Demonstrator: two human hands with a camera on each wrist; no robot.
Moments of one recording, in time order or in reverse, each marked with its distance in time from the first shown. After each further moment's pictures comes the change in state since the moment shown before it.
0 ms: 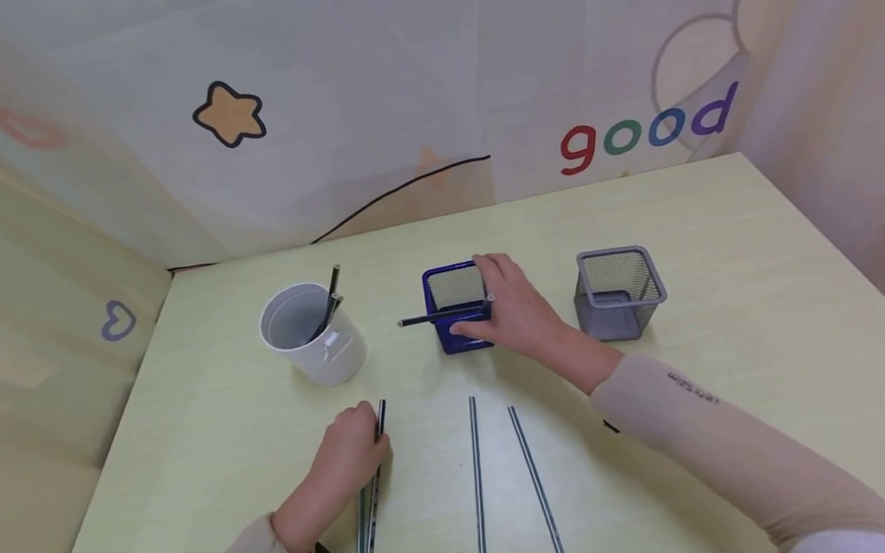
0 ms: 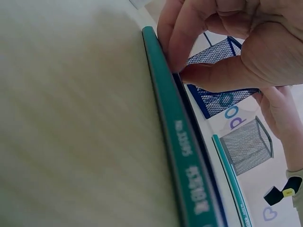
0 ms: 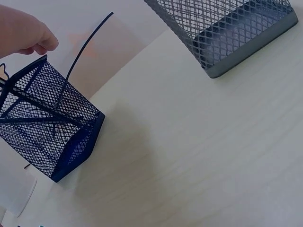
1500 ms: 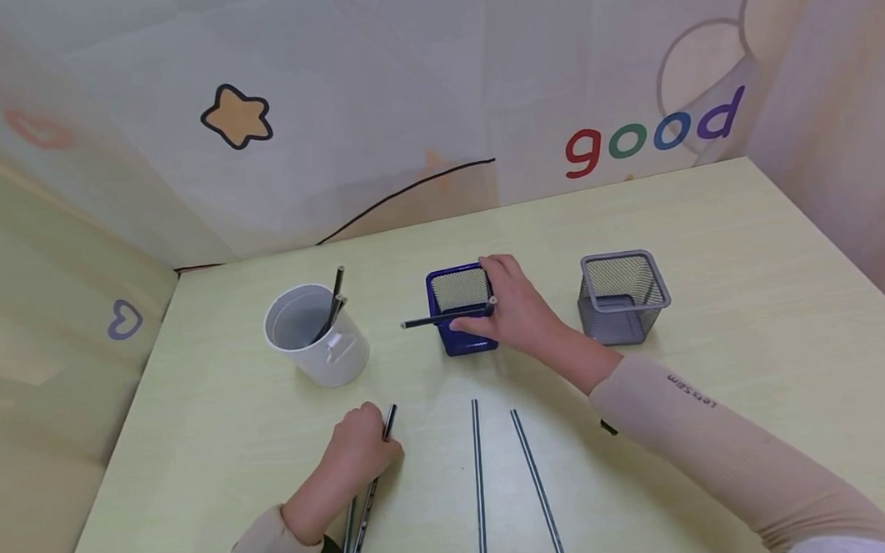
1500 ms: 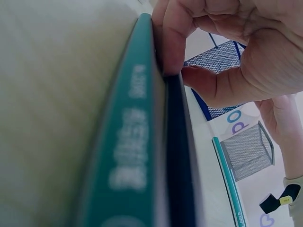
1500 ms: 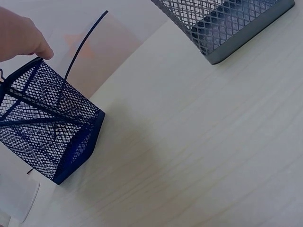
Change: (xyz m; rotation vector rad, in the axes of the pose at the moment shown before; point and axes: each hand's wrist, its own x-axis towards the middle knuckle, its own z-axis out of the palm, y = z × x) left_hand 0.008 0.004 0.003 -0.119 -0.141 -0.128; right_hand 0.003 -0.003 0.000 0.091 0.025 0.042
